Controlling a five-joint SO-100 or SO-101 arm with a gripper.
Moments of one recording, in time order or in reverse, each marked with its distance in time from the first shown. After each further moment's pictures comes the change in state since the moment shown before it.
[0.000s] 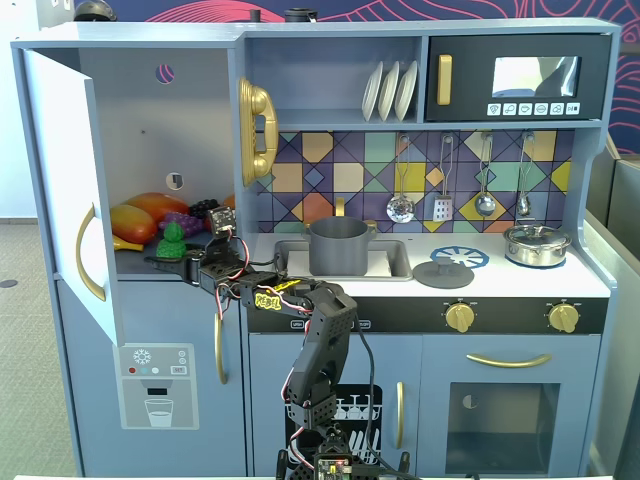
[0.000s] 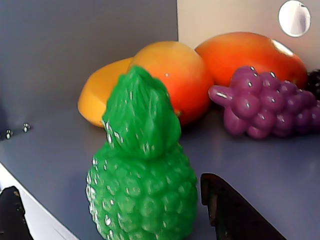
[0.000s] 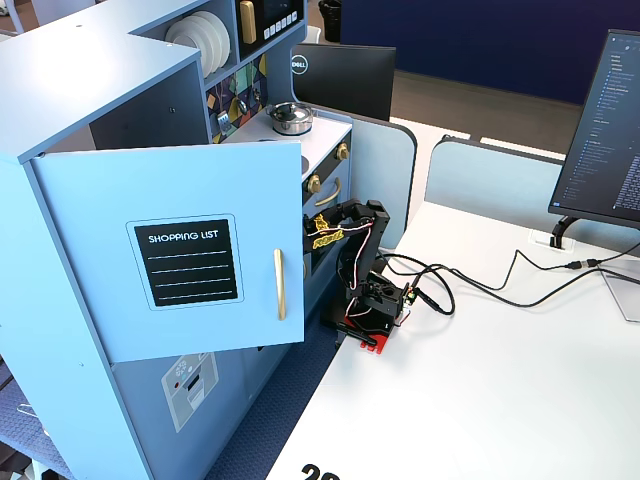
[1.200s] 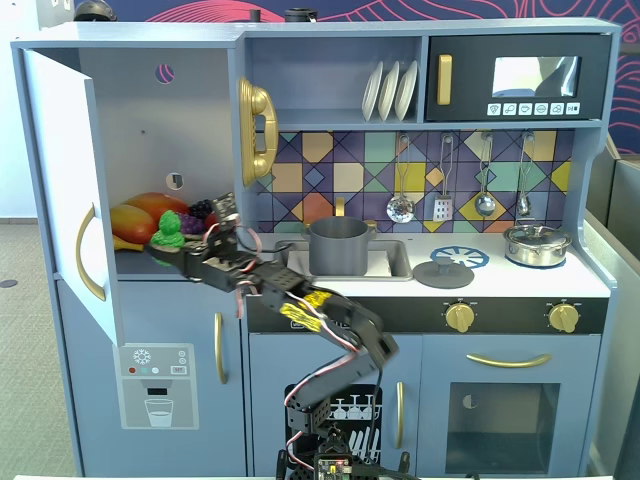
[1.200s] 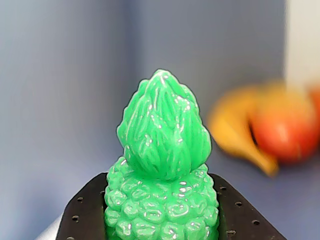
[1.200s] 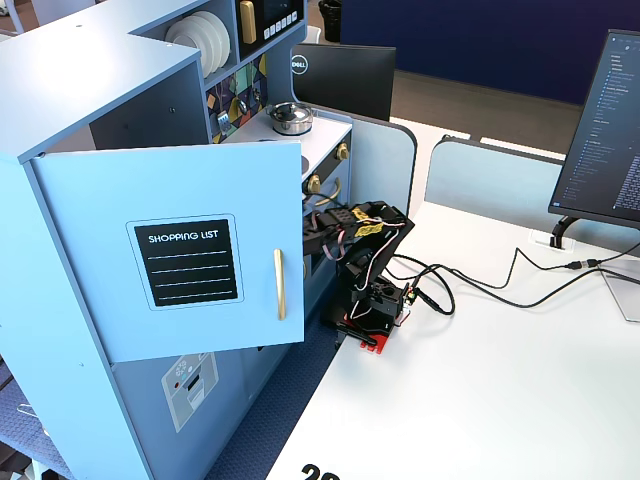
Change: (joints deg) arm -15.4 34.8 5.0 25.8 -4.0
